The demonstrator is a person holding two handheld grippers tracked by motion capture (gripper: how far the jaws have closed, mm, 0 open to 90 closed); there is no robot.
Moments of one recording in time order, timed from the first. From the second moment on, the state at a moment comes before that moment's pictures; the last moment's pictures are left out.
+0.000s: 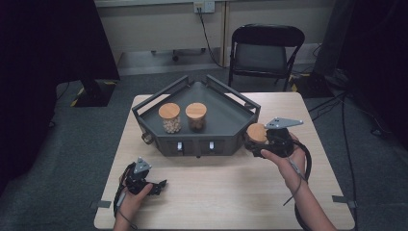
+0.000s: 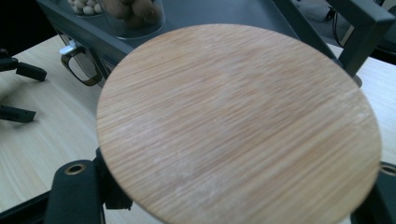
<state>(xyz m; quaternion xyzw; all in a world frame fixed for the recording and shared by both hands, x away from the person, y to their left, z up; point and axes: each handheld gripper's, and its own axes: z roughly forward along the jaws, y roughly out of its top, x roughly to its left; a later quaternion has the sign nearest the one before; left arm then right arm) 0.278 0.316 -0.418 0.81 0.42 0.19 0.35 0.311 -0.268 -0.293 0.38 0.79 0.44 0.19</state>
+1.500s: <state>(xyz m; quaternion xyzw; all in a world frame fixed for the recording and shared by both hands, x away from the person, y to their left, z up) 0.278 0.316 -0.418 0.81 0.42 0.19 0.35 0.357 -0.221 -0.255 0.37 0.81 0.42 0.21</state>
